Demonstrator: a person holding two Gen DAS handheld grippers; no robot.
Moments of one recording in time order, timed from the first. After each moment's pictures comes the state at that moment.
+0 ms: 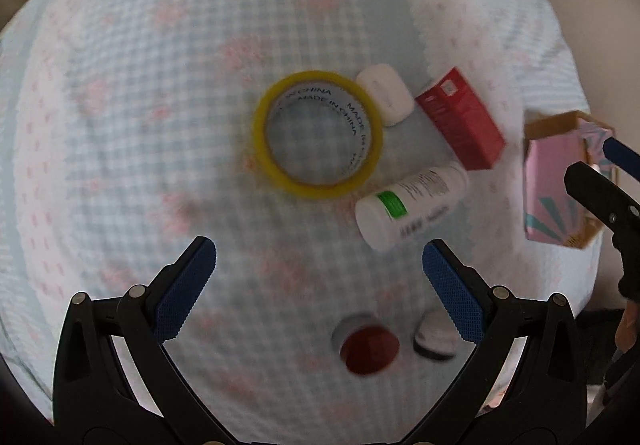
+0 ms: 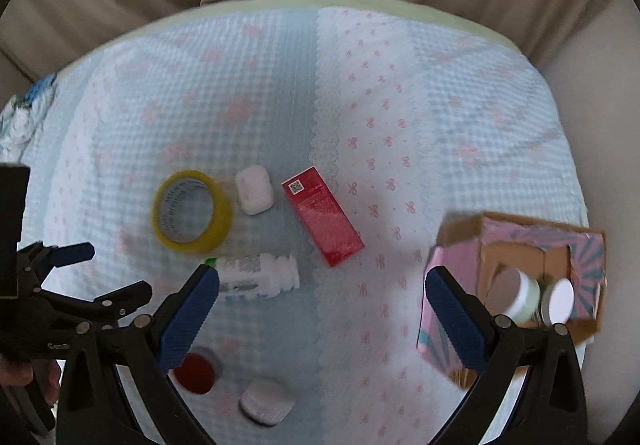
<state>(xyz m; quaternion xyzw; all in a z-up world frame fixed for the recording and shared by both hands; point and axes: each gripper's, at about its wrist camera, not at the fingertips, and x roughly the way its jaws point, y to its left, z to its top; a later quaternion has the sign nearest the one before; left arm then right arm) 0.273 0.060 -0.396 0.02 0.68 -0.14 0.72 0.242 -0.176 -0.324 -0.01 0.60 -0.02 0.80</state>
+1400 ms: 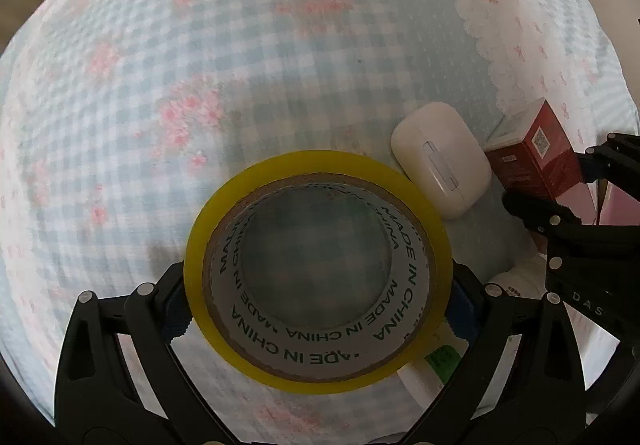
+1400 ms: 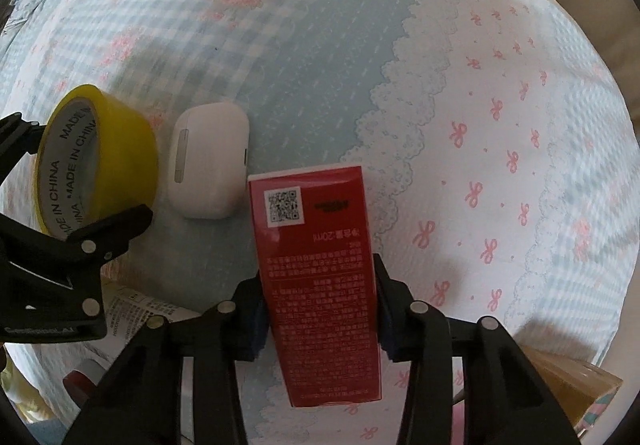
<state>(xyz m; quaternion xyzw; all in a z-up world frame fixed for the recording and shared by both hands) 0.329 0.002 -0.485 0.08 0.64 -0.13 0.75 0.339 -0.144 -0.474 -0.14 0.67 0.09 0.73</state>
